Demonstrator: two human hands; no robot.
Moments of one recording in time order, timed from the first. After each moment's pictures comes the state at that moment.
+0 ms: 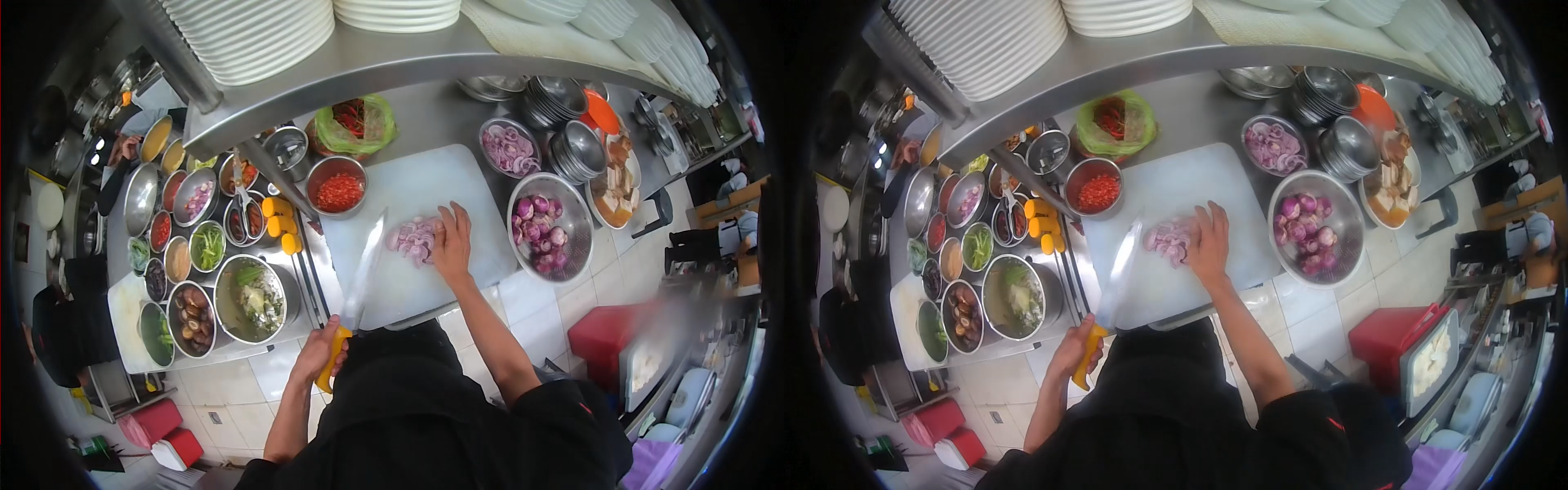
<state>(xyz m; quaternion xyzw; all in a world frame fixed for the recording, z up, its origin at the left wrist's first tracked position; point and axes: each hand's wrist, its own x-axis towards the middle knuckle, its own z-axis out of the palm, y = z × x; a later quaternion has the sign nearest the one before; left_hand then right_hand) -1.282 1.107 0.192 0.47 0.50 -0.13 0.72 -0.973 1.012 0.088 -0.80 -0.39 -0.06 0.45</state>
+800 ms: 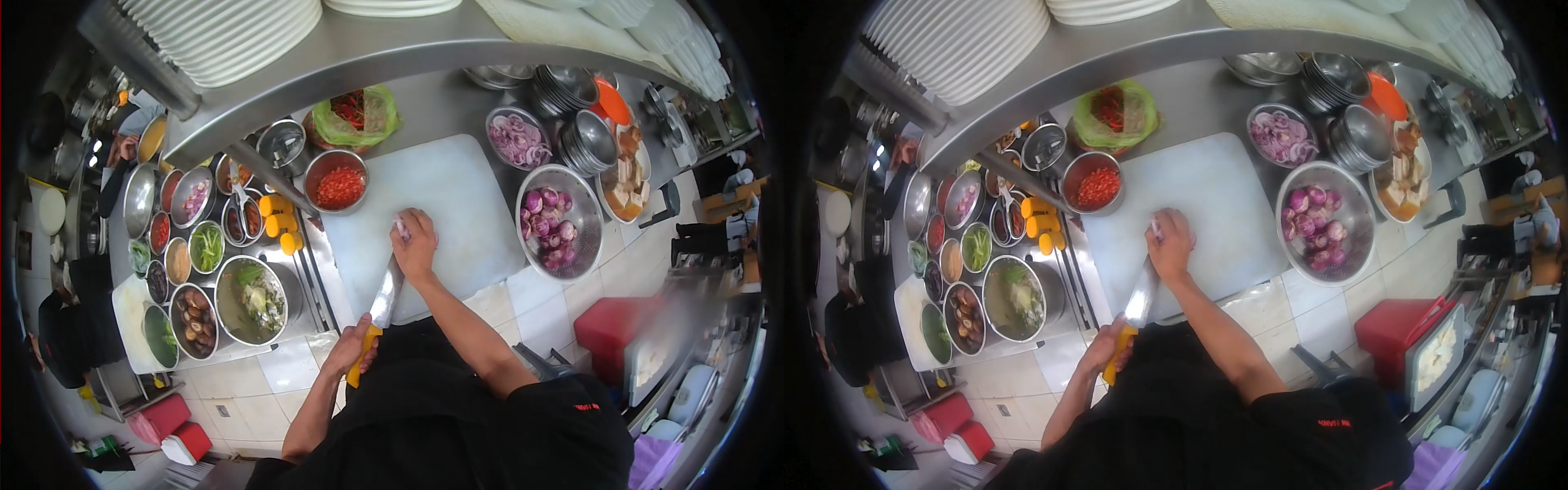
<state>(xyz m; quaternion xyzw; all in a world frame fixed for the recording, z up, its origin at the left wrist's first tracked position) -1.257 1.082 0.149 0.45 0.46 -0.17 0.74 -1.031 1.069 0.078 -0.79 -0.32 -0.06 0.51</state>
